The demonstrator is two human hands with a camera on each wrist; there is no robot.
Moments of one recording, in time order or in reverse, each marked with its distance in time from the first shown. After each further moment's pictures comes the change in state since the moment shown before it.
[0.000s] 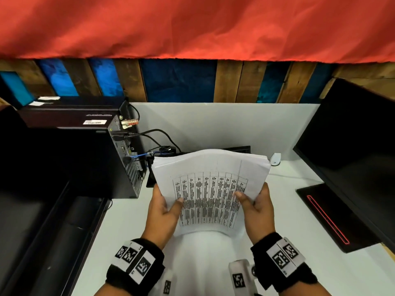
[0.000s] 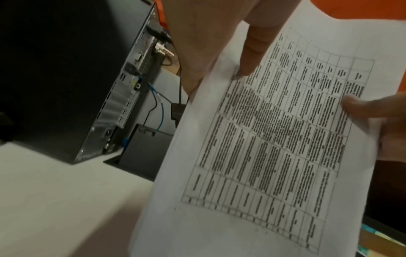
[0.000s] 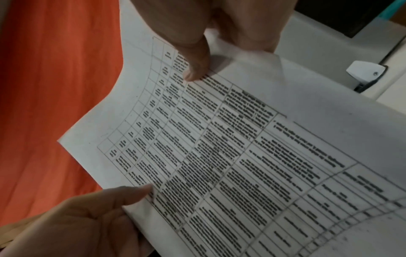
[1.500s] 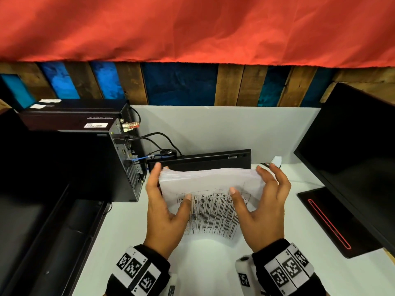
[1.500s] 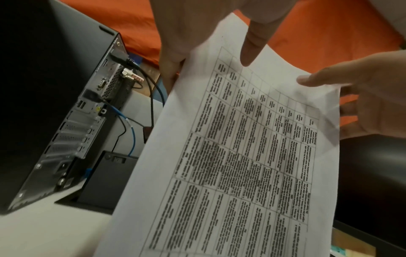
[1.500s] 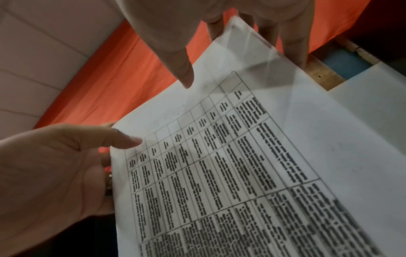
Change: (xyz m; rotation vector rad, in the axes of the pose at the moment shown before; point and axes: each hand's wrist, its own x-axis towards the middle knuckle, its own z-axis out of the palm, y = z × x) left_hand -0.009 0.028 0.007 0.168 0.094 0.349; right_hand -0.008 -0.039 0.003 -0.561 0.132 -0.425
